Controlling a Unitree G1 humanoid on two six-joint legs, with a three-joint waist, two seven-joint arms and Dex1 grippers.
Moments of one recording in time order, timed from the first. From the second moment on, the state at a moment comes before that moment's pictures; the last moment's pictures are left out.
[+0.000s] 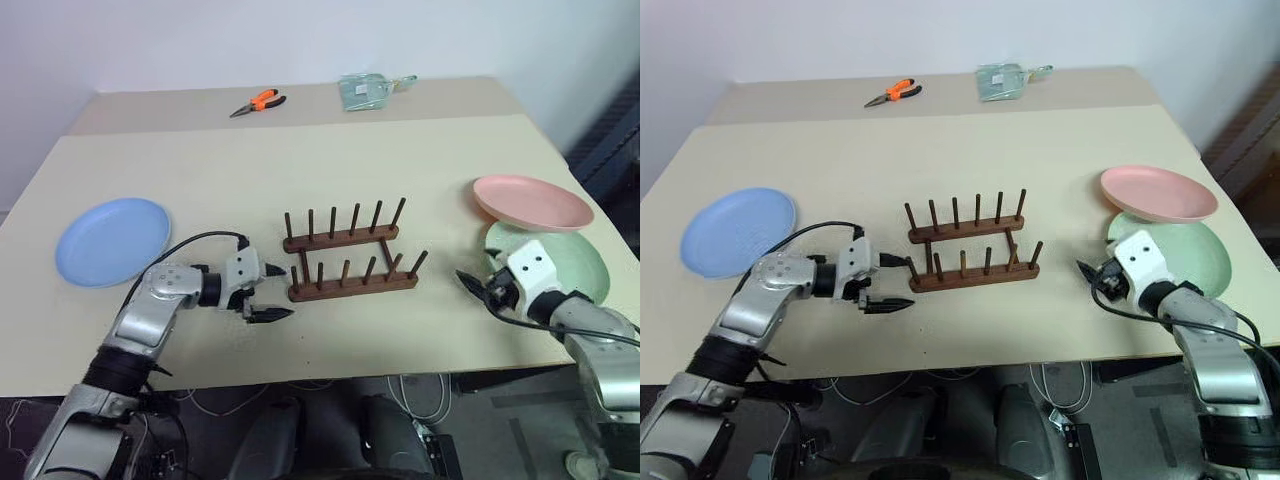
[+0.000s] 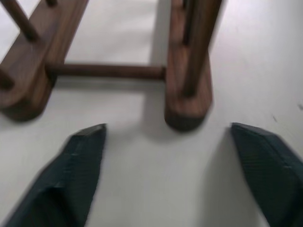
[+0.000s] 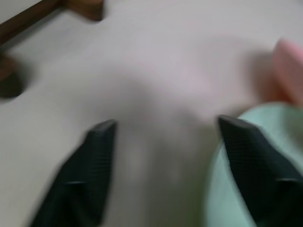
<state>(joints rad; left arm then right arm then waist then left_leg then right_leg) -0.33 0.65 -0.18 0.10 -0.15 0.17 -1.17 0.06 -0.72 -0.22 -0.23 0.20 0.35 0.65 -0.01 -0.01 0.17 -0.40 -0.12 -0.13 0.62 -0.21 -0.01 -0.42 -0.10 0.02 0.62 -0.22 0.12</state>
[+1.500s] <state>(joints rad) -0.20 0.37 -0.17 -0.12 -0.24 0.40 -0.72 -0.13 -0.96 -0.15 -0.16 -0.07 0.26 0.64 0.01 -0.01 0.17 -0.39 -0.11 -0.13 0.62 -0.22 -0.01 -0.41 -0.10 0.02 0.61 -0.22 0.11</state>
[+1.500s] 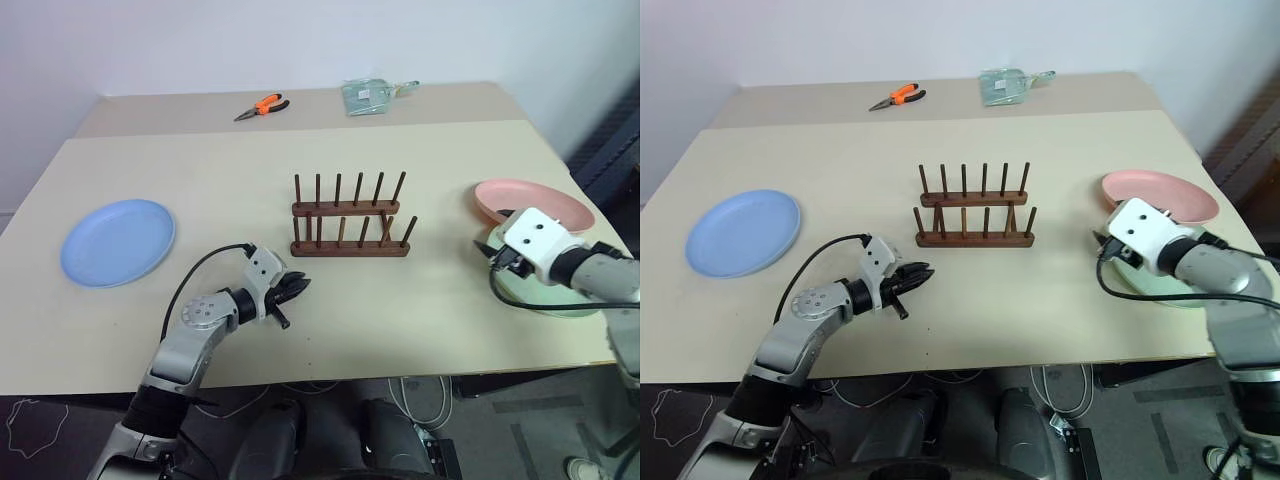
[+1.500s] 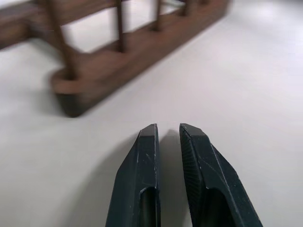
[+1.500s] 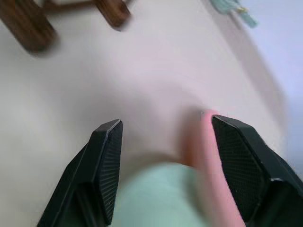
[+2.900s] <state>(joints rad) -0.20 0.35 -0.14 -0.22 -0.30 0.44 -0.71 -0.37 -0.34 -0.31 -0.59 0.97 0.75 0.03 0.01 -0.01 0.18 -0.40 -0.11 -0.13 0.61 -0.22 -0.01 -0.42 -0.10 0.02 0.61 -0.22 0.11</state>
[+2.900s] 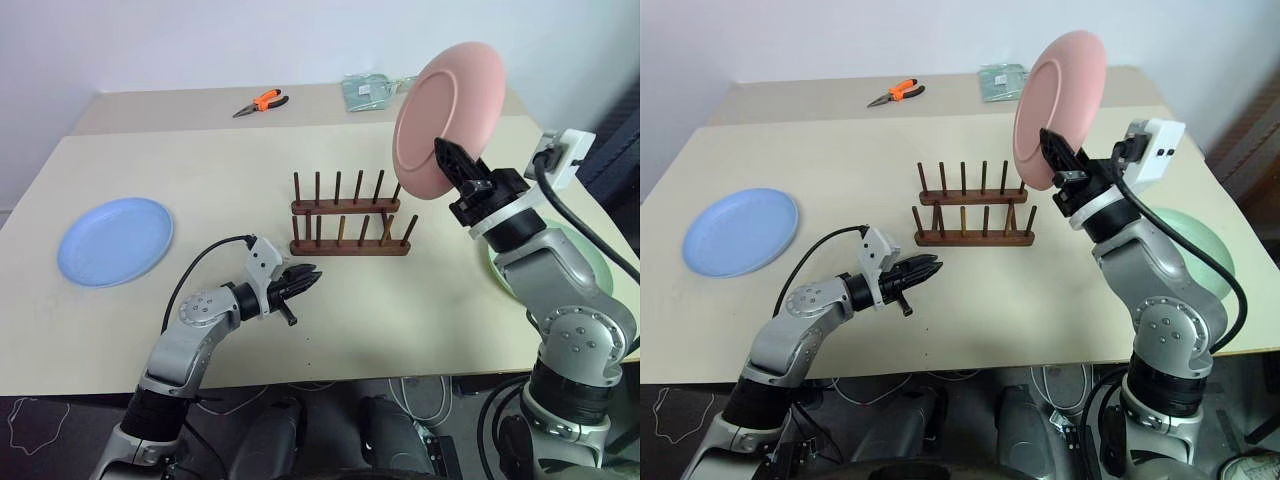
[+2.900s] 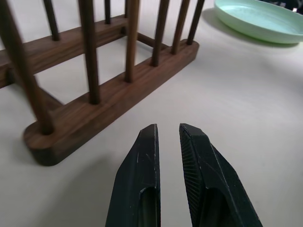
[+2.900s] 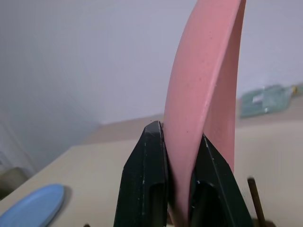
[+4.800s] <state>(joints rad) -0.20 0.36 -0.17 -0.19 -0.30 0.42 -0.75 -0.32 -0.69 -0.34 -0.35 0.28 0.52 0.34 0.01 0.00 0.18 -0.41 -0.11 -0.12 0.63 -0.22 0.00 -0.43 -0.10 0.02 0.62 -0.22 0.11</state>
